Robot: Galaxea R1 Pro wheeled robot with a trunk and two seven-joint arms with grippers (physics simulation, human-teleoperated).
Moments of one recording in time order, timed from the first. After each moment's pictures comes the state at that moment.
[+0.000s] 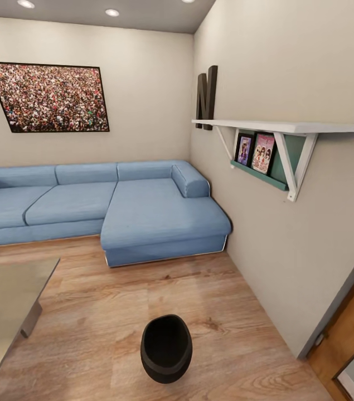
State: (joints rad) left arm -0.28 -0.02 0.37 -0.02 -0.14 -0.01 0.01; right arm -0.32 0.09 -0.10 0.02 -0.03 0.14 -0.06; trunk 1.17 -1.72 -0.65
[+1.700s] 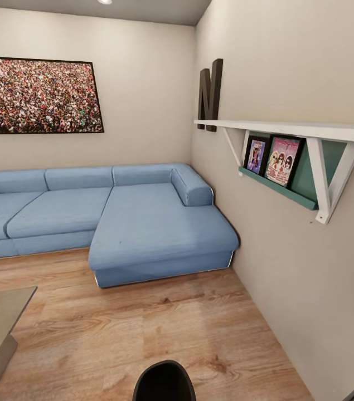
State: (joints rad) left arm -0.28 -0.02 0.37 -0.02 -0.14 -0.01 0.01; right arm -0.32 0.09 -0.10 0.02 -0.04 0.14 -0.06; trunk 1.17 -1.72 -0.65
